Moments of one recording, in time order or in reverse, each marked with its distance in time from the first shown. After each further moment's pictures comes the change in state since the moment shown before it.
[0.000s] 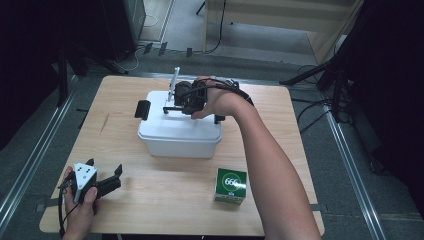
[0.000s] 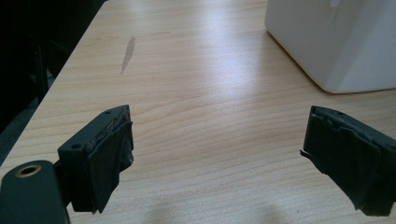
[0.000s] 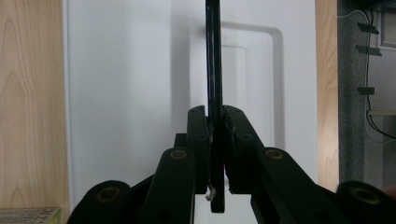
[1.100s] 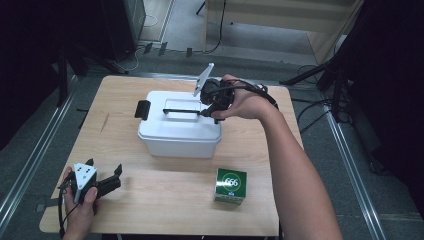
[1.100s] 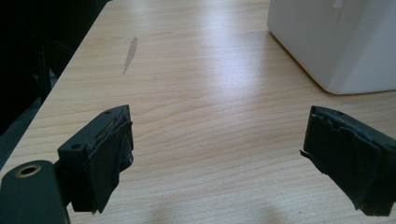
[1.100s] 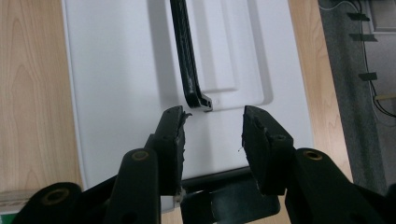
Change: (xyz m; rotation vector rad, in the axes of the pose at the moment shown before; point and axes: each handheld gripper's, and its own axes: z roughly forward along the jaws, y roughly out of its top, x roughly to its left) left arm 0.000 0.000 0.000 -0.001 0.007 0.003; right arm -0.004 -0.057 -0.026 -0.074 0.000 0.130
